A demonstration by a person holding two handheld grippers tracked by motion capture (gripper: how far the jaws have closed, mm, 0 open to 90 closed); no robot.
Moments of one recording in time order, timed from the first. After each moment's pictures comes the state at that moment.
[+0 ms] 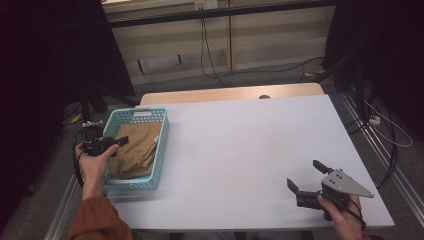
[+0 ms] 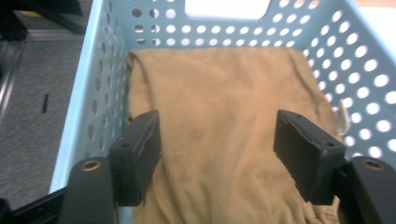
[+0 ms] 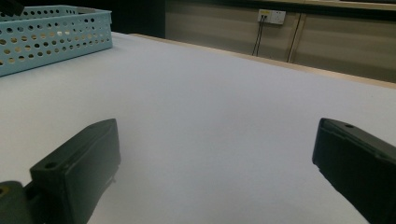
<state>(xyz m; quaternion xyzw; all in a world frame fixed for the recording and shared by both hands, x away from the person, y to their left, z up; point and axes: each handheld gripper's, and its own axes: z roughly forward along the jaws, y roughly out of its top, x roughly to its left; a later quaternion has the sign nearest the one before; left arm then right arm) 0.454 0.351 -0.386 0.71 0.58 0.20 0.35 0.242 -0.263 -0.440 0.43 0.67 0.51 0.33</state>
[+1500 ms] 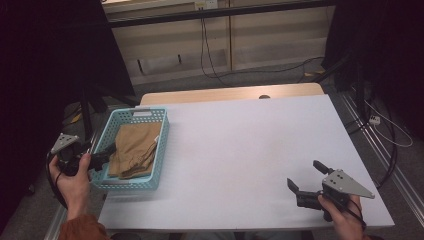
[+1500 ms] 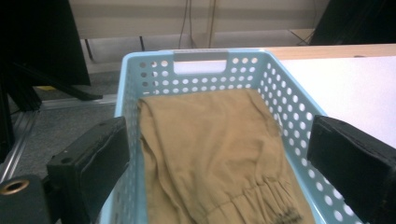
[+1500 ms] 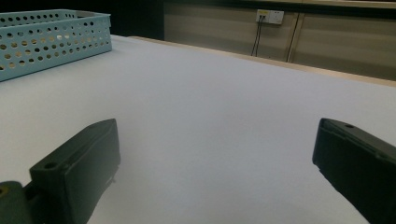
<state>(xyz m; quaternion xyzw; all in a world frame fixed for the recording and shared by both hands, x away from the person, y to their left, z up) 0.373 0.363 -0.353 0.68 0.51 0.28 0.44 0.241 -0.263 -0.439 0.43 0.67 0.51 0.33</state>
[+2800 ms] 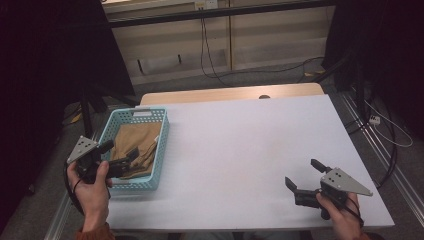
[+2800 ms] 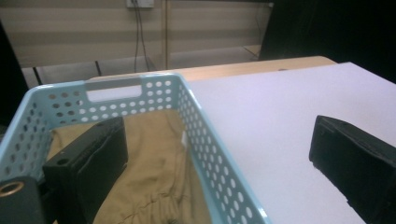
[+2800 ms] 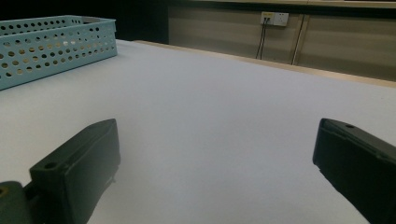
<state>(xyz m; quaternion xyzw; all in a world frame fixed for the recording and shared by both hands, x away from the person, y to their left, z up) 0.341 0.293 -0.332 0.70 0.45 0.25 0.50 0.245 -0.260 -0.438 0.43 0.66 0.52 0.32</state>
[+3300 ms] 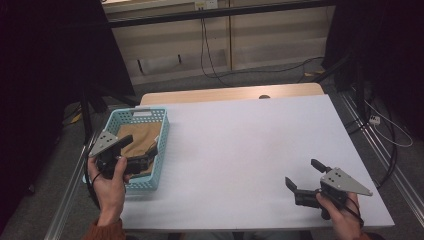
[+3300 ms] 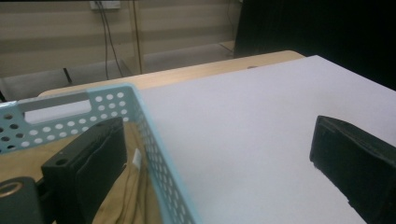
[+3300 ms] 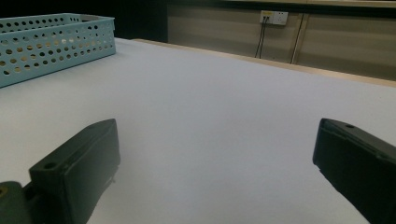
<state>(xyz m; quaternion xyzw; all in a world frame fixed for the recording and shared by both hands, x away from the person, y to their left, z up) 0.349 0.252 -0.330 0.72 0.40 0.23 0.51 0.245 -0.260 -0.438 0.43 0.67 0.52 0.32</state>
